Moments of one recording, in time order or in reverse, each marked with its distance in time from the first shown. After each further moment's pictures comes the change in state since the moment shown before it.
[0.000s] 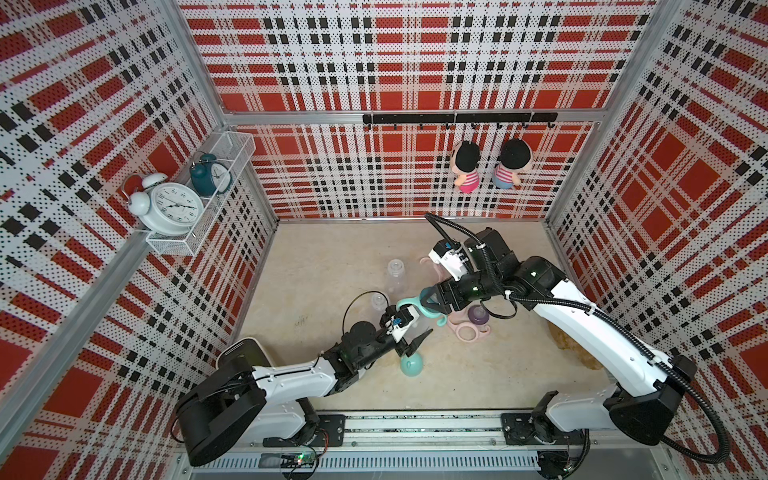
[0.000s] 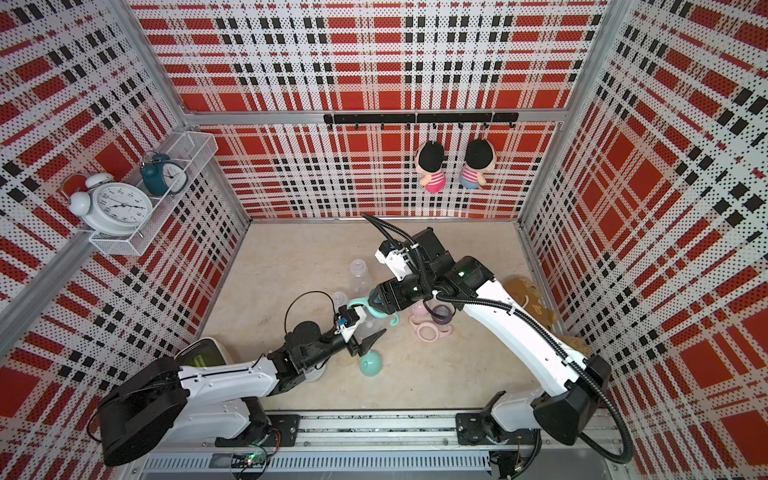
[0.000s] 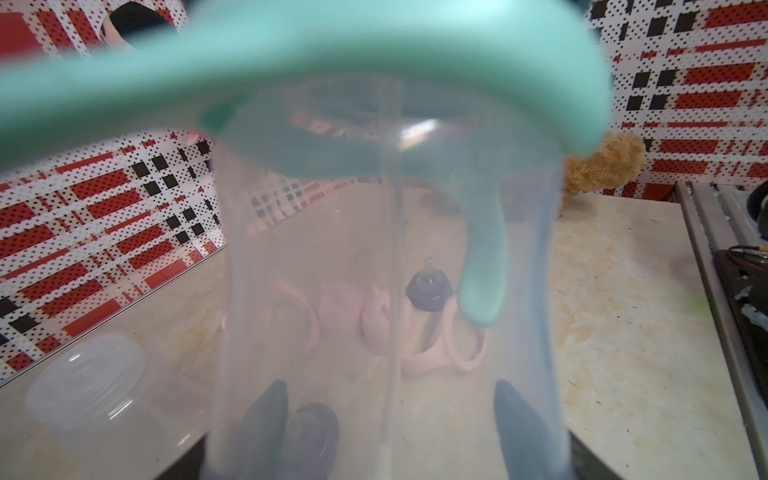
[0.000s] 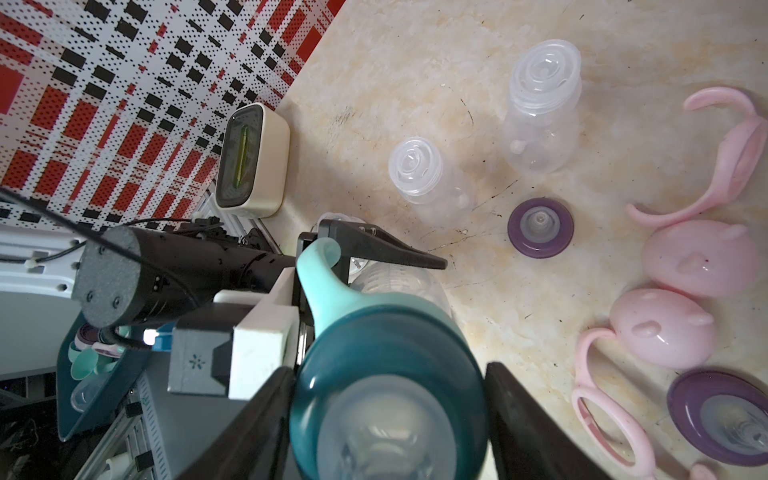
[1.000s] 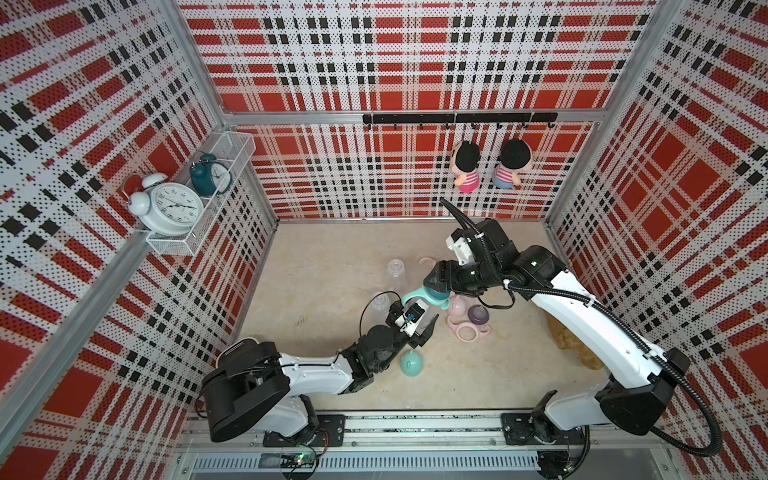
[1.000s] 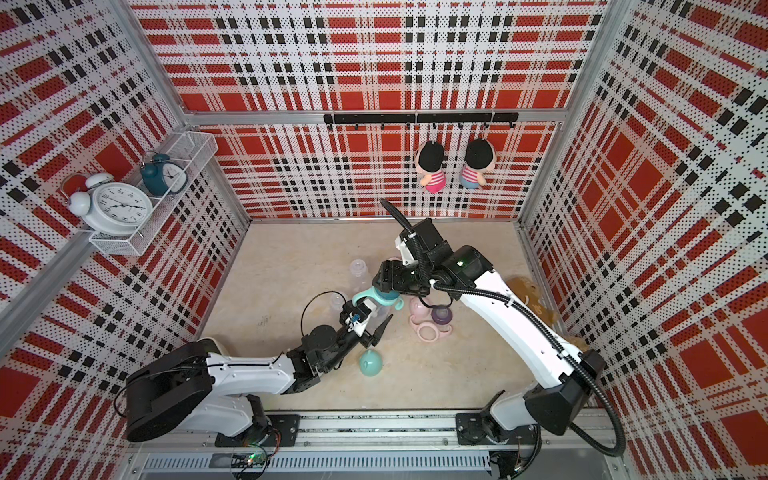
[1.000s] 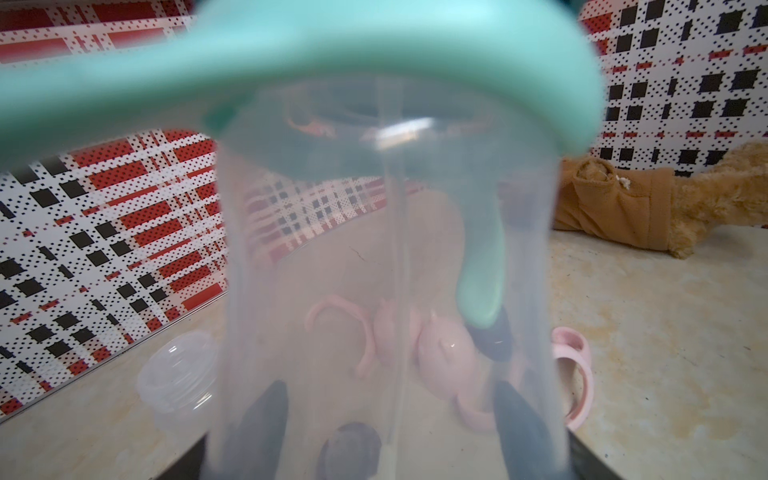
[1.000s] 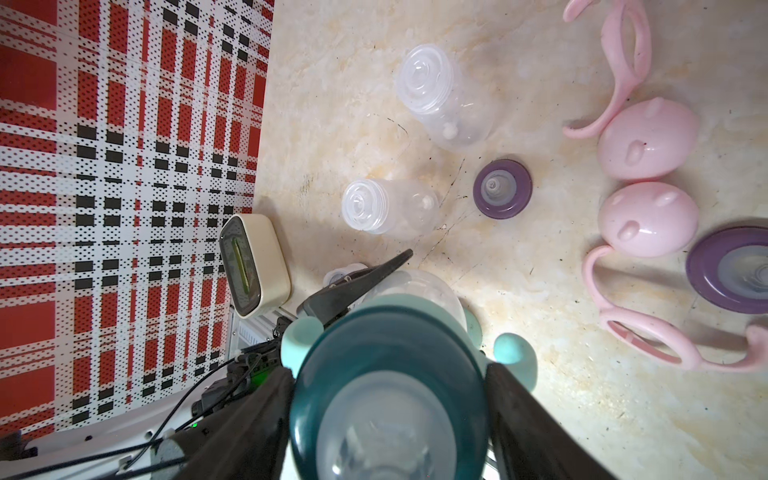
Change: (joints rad) left arm -0.118 0.158 0.089 0.124 -0.348 0.035; right arm -0.008 0.061 0.142 -0.105 0.156 0.440
